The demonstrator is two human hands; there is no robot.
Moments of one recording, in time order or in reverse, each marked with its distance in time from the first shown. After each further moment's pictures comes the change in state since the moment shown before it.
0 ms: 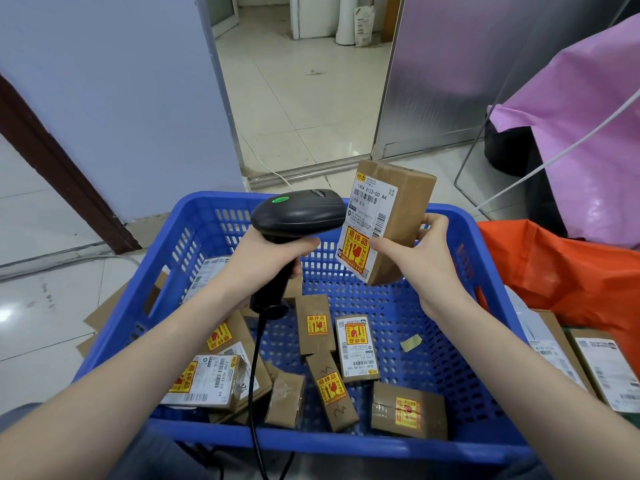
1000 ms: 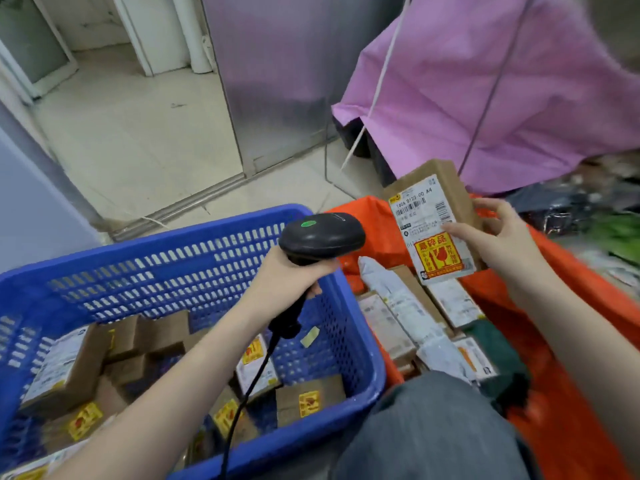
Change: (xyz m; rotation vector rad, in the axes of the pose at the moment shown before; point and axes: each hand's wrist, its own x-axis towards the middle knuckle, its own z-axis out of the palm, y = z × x) left_hand -0.017 0.051 0.236 0.069 -0.342 0.094; right_hand -0.053 0.050 -0.307 -0.087 0.481 0.012
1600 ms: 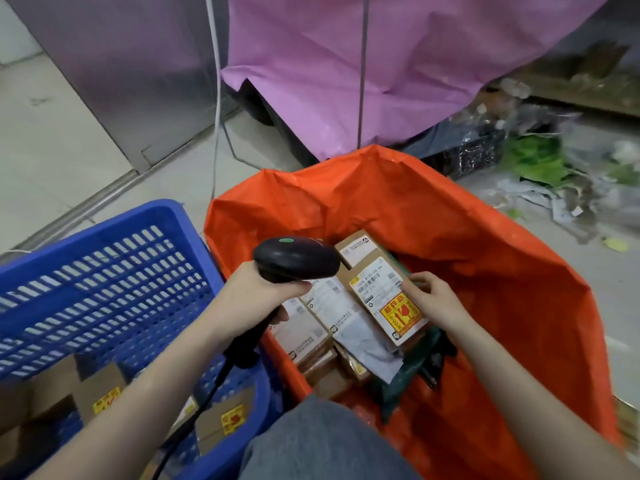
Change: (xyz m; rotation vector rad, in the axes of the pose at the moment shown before) left_hand 0.045 -0.021 0.135 0.251 -0.266 -0.098; right_hand 0.009 0.214 -0.060 -0.214 -0.045 0.460
